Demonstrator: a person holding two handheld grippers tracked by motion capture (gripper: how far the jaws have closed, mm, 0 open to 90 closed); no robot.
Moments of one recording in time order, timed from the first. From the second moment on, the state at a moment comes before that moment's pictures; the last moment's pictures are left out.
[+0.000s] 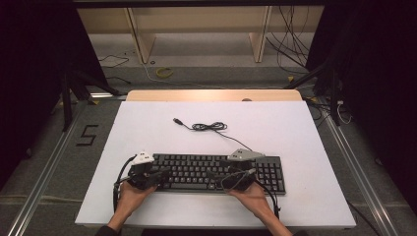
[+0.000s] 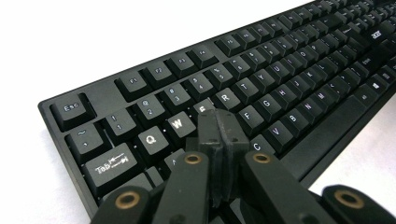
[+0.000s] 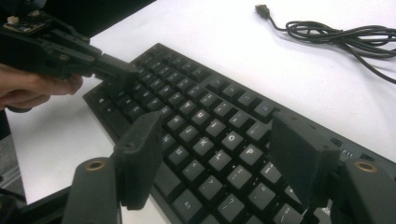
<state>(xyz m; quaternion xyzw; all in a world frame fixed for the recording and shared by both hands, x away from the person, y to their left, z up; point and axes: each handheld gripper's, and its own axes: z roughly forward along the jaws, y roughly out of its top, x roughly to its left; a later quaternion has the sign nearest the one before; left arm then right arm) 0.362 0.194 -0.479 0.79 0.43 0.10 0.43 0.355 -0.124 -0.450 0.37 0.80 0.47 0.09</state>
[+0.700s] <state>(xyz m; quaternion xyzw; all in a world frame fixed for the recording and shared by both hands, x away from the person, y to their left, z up) 0.366 0.192 -0.482 0.80 0.43 0.09 0.42 0.343 -0.130 -0.450 0.36 0.80 0.48 0.09</state>
